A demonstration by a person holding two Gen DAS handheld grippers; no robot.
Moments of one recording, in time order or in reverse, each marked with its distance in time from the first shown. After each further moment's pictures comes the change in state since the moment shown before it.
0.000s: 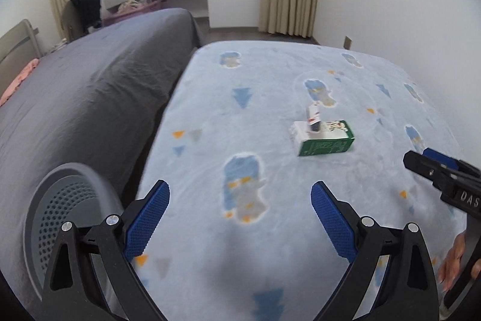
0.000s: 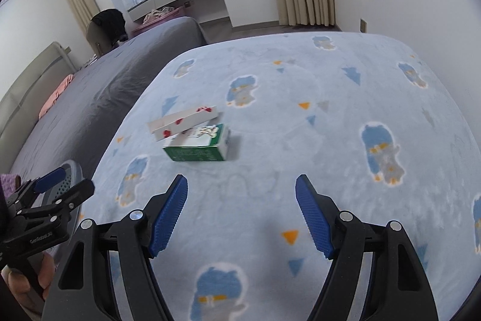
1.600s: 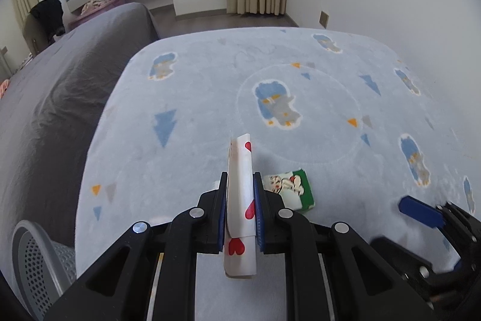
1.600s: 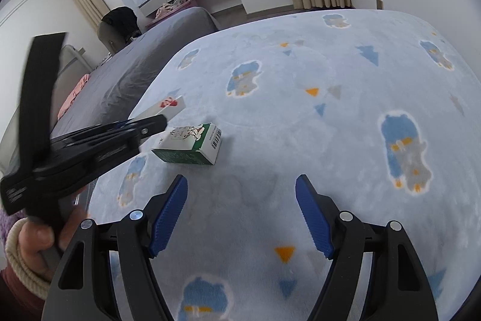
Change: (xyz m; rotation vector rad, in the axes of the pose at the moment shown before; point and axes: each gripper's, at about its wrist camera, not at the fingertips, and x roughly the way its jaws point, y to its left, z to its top) left arm 0.071 -0.071 0.059 0.092 0.087 -0.061; right arm 0.032 -0.024 0.010 0.007 0.061 0.132
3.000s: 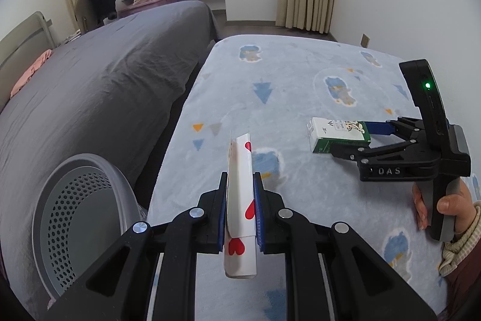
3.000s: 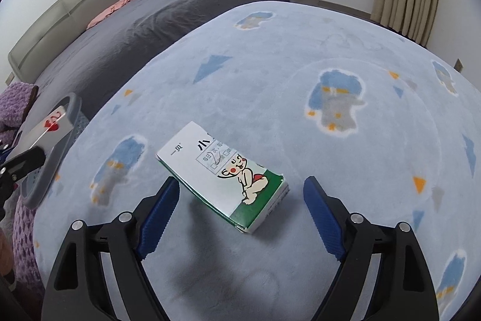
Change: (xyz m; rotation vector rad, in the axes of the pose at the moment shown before) left arm -0.073 0.075 -0.077 -0.143 -0.063 0.145; right arm 0.101 0.057 0.045 -0.417 0.178 0.077
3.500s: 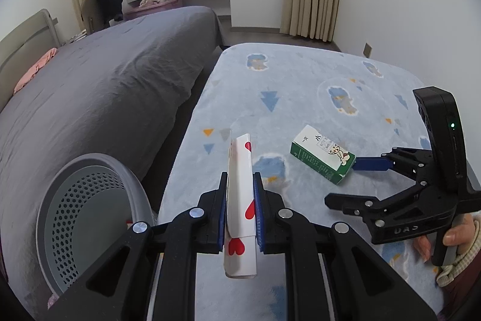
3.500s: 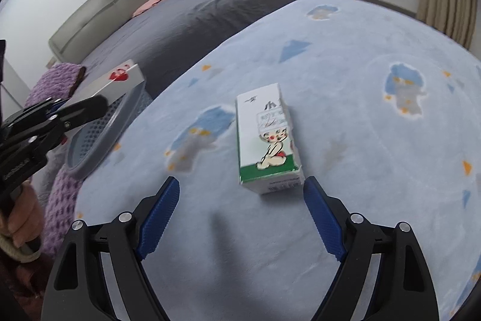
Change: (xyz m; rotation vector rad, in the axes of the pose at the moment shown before) left arm -0.016 0.009 -0.002 -0.027 -0.032 0.007; right arm -0.014 0.046 -0.019 -0.060 0.024 0.171
